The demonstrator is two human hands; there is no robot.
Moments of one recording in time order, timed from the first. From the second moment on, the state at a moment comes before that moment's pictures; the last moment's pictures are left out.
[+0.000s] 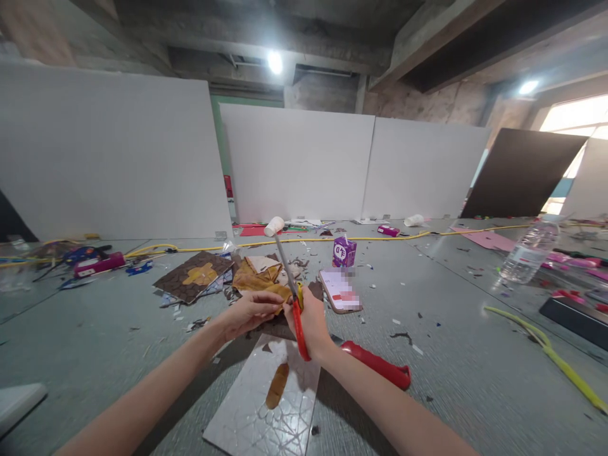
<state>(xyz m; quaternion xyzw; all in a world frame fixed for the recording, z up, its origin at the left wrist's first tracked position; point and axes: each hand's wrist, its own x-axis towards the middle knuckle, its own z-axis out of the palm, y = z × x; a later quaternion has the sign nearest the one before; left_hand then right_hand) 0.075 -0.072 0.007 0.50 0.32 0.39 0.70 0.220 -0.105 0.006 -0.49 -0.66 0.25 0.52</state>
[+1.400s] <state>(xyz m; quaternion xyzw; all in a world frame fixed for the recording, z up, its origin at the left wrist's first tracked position) 0.068 -0.065 0.024 0.62 0.39 0.56 0.40 0.245 -0.108 0.048 -0.42 -0.69 0.42 0.41</state>
